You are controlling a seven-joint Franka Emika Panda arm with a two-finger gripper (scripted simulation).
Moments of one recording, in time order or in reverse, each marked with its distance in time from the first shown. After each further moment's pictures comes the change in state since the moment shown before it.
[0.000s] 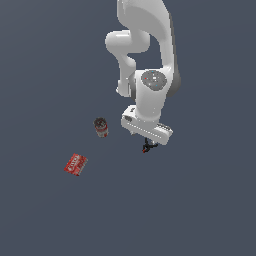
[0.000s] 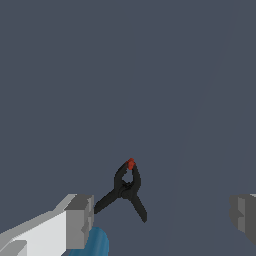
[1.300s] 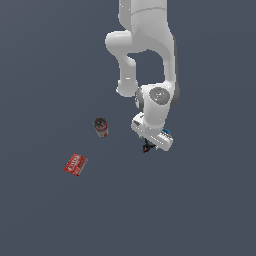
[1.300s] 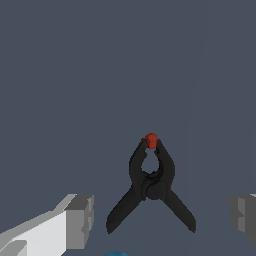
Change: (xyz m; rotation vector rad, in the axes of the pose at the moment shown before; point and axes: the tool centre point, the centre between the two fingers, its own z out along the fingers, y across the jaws) arm -0.040 -0.022 0.073 0.017 0.001 0.201
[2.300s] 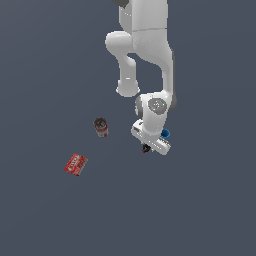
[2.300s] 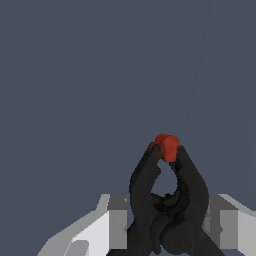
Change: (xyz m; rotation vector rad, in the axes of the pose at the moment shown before) arm -0.001 0.000 0.044 0.001 0.000 0.002
